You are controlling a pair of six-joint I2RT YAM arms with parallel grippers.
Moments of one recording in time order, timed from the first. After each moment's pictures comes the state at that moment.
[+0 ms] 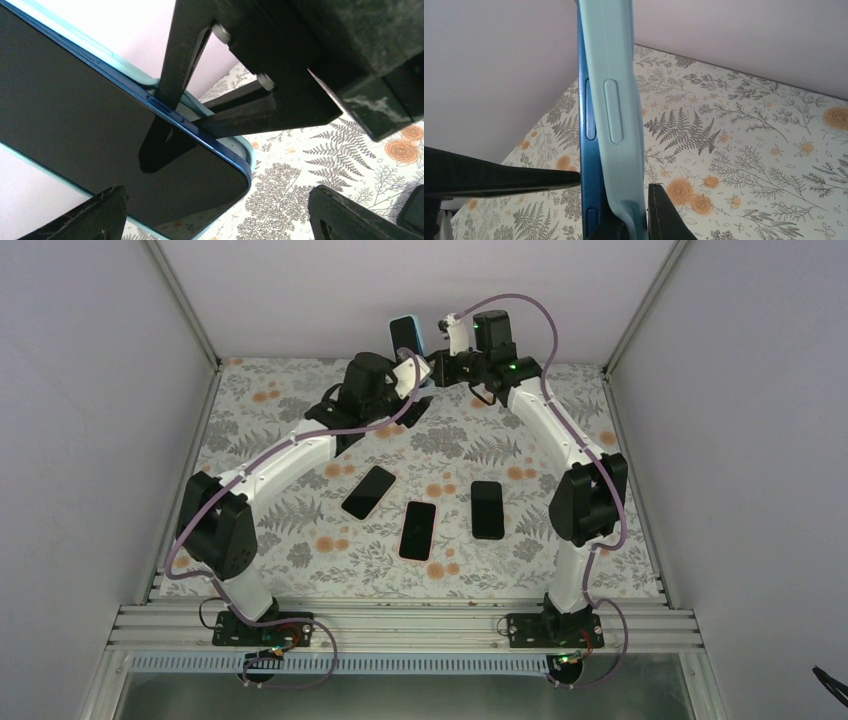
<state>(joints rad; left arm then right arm) -0.59 1.69 1.45 -0.14 0.05 0.31 0.39 1.94 1.88 -0.47 -0.54 0.16</state>
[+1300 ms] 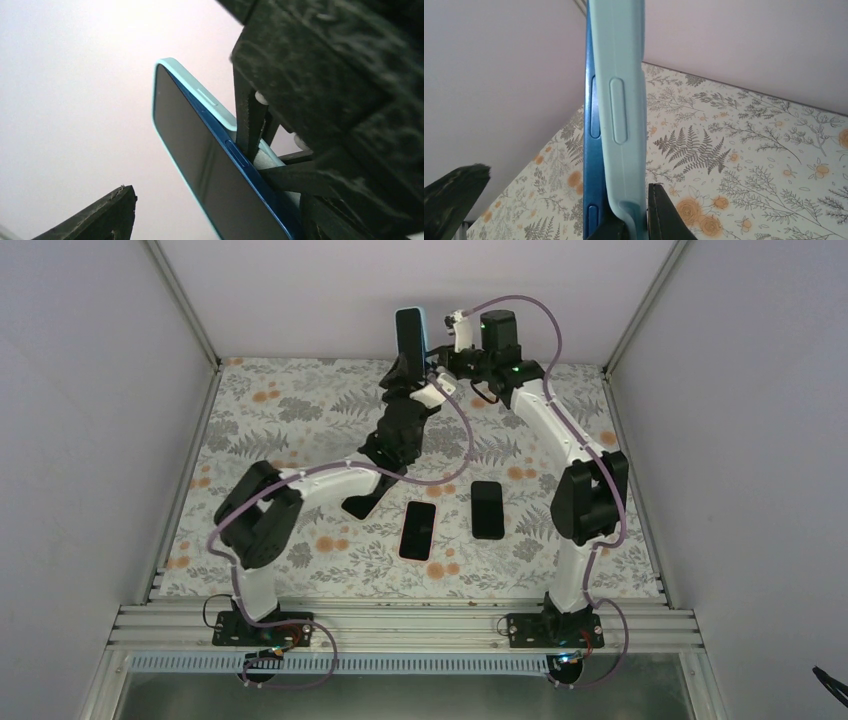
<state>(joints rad) -0.78 1.83 1.28 0.66 -0.68 0.71 0.38 1.94 1.84 -0.35 -0.61 0.22</state>
